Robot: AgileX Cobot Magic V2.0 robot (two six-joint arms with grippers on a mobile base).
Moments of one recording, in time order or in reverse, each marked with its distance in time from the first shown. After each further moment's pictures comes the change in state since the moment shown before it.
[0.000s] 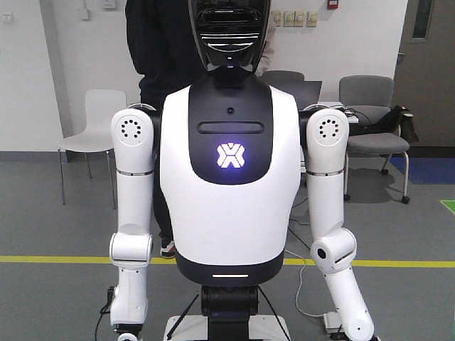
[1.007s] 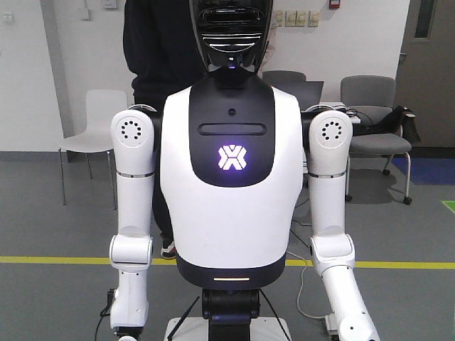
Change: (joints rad) left arm 0.000 0.000 0.000 0.000 0.000 0.000; right arm 0.000 0.000 0.000 0.000 0.000 0.000
